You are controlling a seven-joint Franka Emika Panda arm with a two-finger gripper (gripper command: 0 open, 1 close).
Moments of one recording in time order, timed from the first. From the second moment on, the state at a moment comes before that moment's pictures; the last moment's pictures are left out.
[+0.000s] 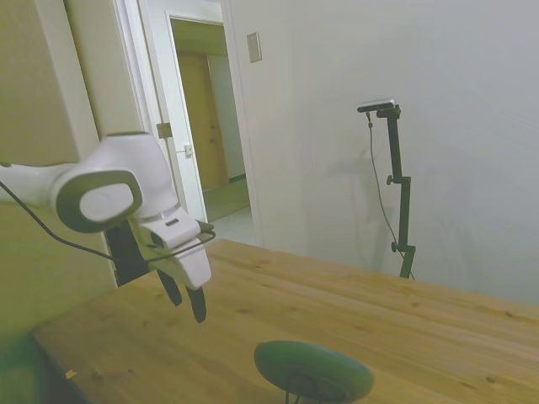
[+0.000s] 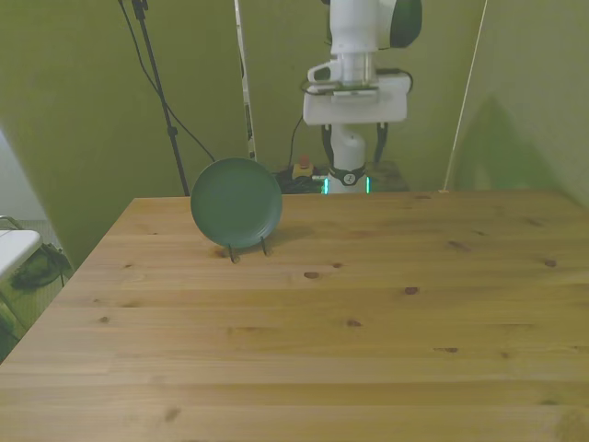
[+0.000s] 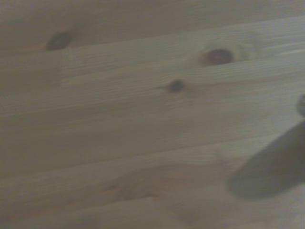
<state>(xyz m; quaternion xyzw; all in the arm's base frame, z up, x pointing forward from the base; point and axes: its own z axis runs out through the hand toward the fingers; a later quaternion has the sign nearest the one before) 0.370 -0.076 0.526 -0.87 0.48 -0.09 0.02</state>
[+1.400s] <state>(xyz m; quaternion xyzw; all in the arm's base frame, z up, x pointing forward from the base) 0.411 -0.254 0.550 -0.71 0.69 0.01 -0.12</state>
